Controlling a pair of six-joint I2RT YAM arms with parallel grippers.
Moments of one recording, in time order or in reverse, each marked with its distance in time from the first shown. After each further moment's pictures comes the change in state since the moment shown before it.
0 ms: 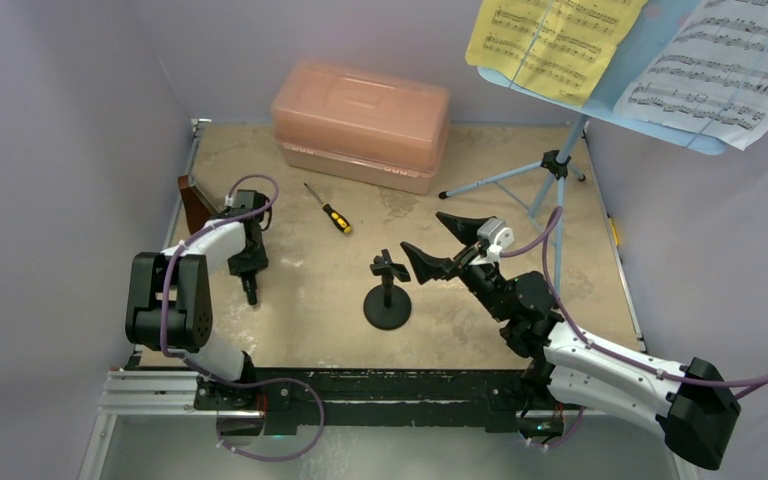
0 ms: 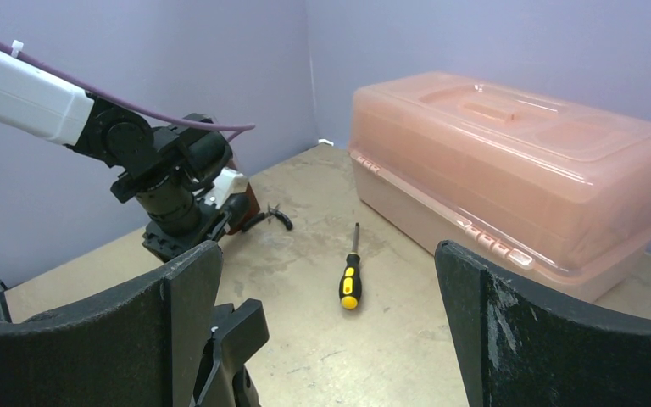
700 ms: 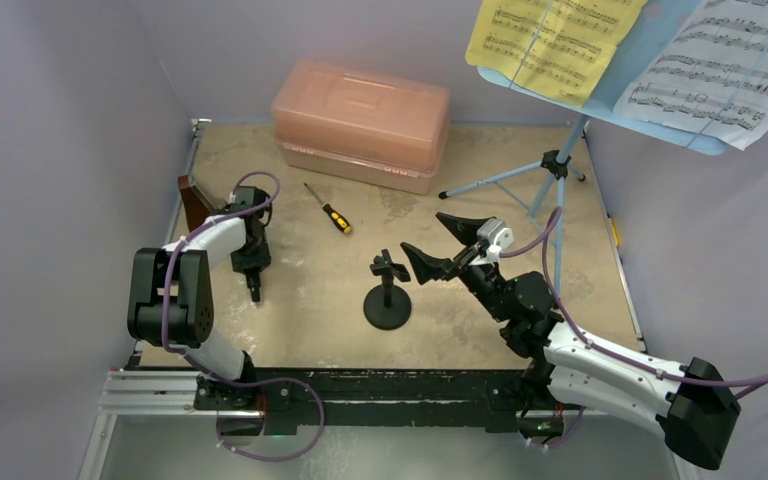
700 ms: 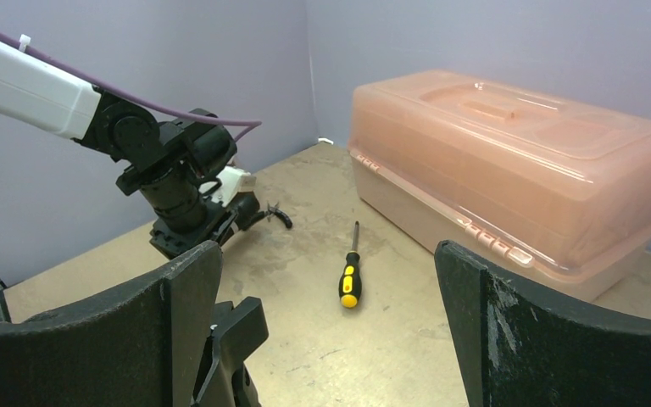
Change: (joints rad) left arm 0.002 0.028 0.035 -0.011 0.080 0.026; right arm 0.000 0.000 -0.004 0.000 0.000 0.000
